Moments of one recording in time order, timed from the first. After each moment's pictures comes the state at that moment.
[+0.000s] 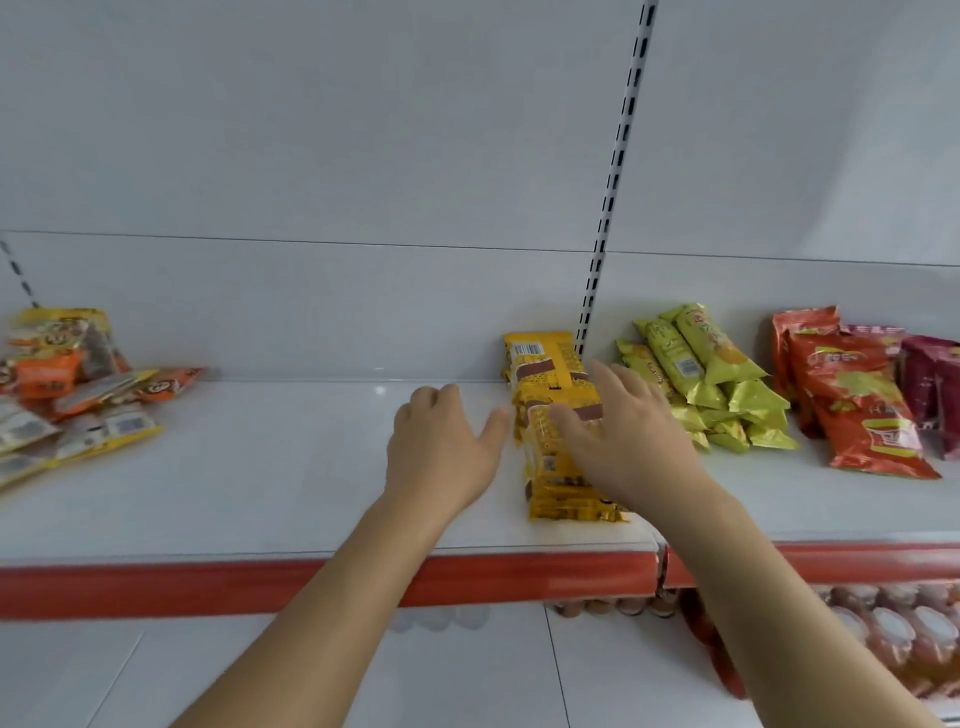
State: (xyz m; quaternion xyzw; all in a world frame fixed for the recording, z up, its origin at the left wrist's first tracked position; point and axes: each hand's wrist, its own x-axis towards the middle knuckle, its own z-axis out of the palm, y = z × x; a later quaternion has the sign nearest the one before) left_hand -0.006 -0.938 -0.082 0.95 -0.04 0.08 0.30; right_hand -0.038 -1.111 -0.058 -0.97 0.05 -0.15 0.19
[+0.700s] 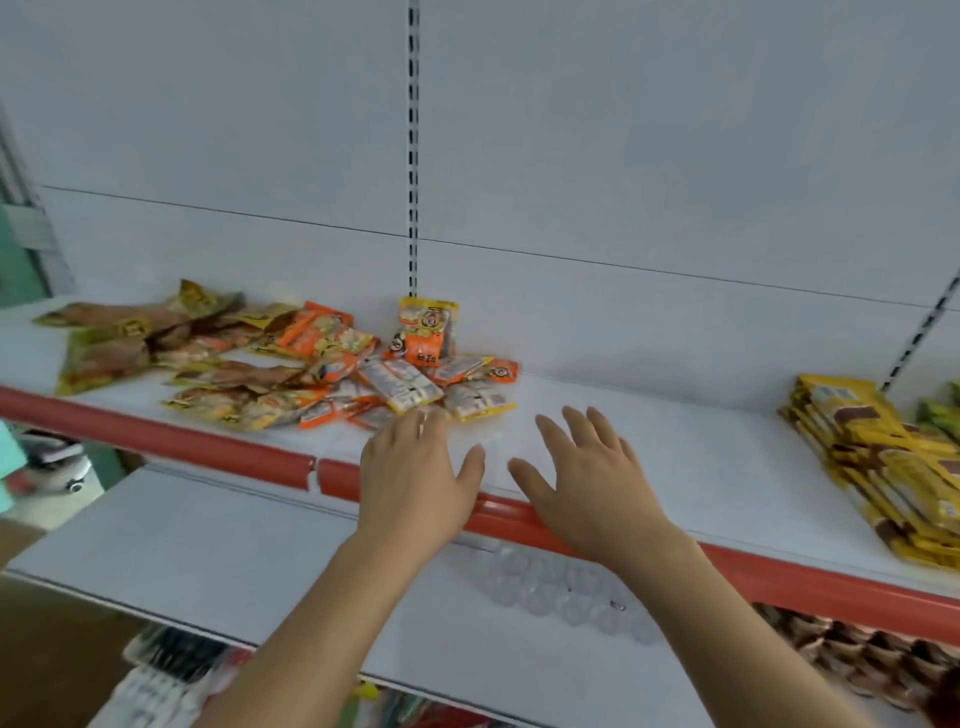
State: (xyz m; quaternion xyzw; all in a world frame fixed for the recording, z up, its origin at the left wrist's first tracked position) left_hand -0.088 -0.577 -0.105 0.97 0.07 0.18 0.18; right_hand -0.069 -0.752 -0.082 -0.98 -0.14 -0.07 0.08
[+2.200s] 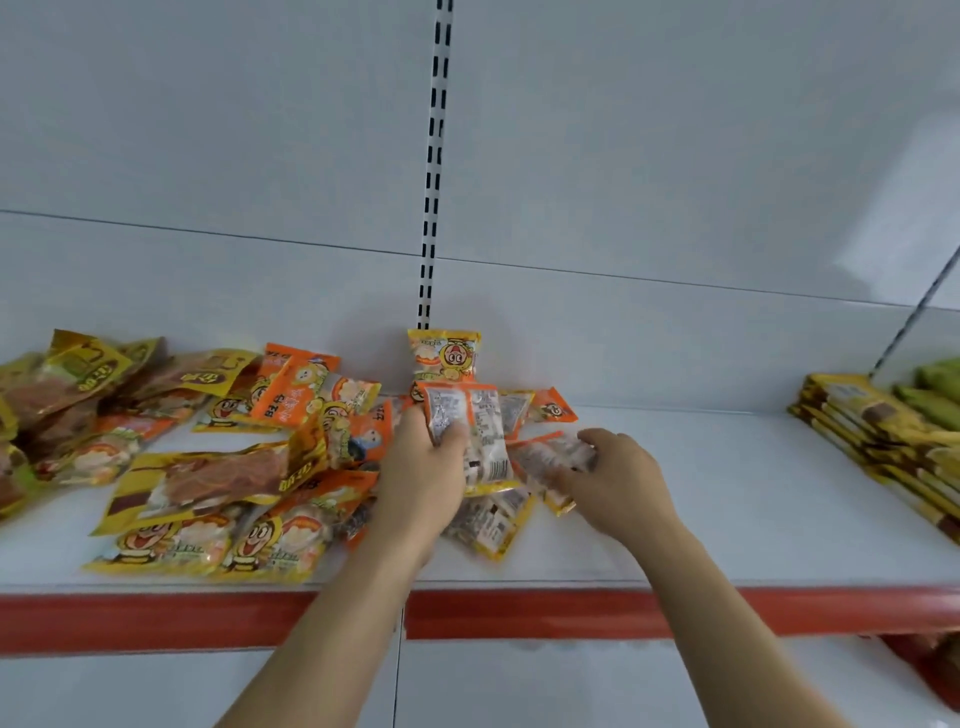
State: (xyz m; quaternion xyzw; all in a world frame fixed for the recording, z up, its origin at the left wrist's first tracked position) left_hand 0.033 -0.455 -0.096 0.75 0.00 0.09 0.66; right_hand 0.031 -0.648 -0.099 -0.95 0.13 -0.10 0.26
